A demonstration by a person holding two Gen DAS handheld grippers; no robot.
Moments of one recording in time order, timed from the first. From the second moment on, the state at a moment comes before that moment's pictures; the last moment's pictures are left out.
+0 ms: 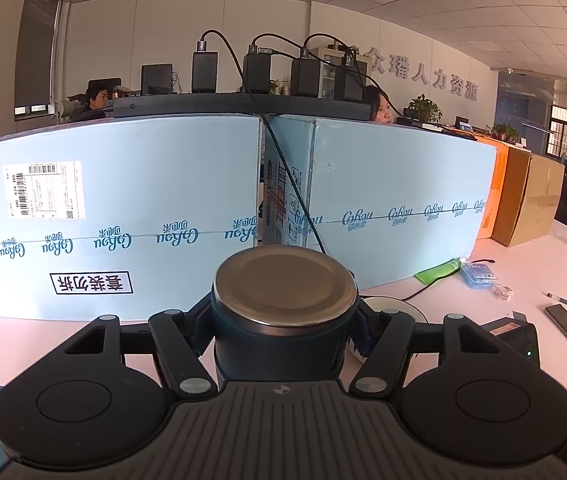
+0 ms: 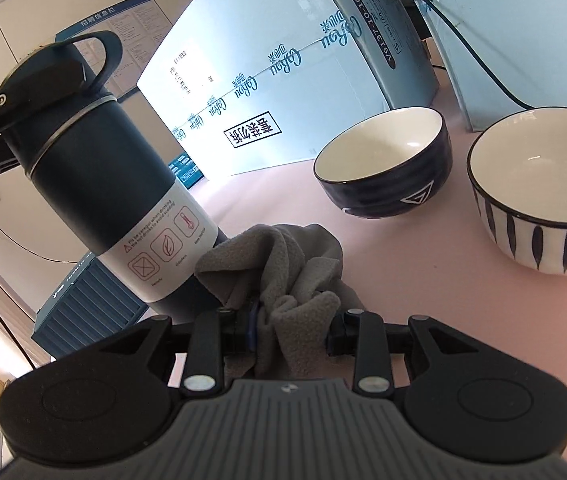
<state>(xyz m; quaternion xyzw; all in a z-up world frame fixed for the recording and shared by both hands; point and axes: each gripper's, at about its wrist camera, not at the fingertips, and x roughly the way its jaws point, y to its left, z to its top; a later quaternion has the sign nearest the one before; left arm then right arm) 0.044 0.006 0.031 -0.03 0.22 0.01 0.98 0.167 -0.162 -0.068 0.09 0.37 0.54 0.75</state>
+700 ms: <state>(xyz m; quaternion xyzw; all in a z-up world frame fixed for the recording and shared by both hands) 0.044 0.004 0.030 -0.01 0.22 0.02 0.97 0.167 -0.165 -0.024 0.15 0.30 0.57 0.75</state>
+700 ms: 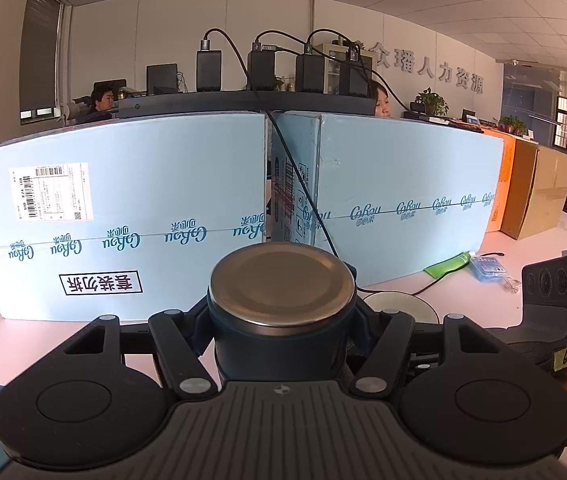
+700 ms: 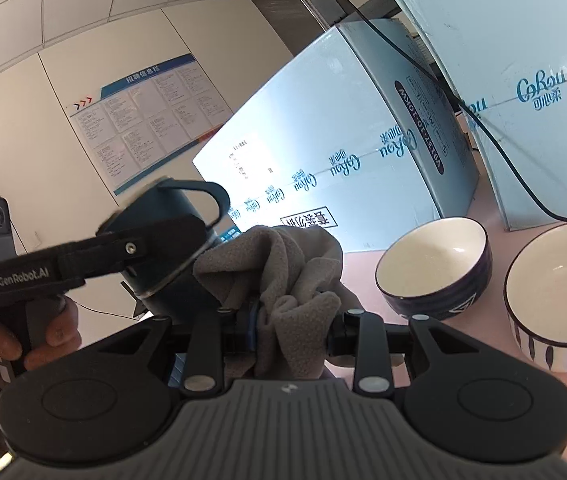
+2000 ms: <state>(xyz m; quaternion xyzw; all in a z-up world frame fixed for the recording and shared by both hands) 0.047 0.001 0.029 -0.02 0.23 0.02 0.97 0.166 -0.163 -0.052 0.15 0.35 0.55 0.75</state>
